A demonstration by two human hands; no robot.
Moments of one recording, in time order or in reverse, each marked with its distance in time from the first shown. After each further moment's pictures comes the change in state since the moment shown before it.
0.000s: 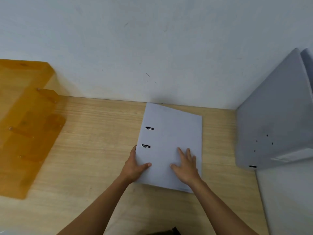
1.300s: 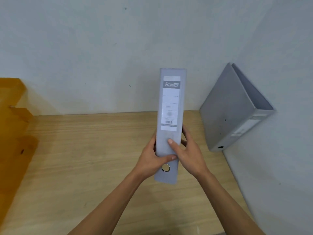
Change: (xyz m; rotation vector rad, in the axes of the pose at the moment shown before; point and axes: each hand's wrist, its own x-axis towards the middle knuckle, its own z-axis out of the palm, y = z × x) left_hand -0.074 0.092 0.000 -0.383 -0.424 0.508; right_hand -0.149 -0.083 -0.038 0.563 0.516 -0.384
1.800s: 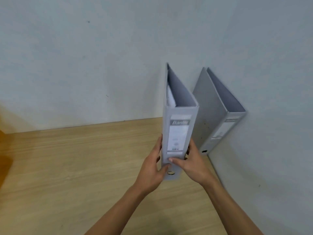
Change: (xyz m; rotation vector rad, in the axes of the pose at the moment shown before) left_hand 0.020 -0.011 0.074 0.391 -0.047 0.186; right_hand 0.004 0.047 -0.085 0.007 0.008 0.034
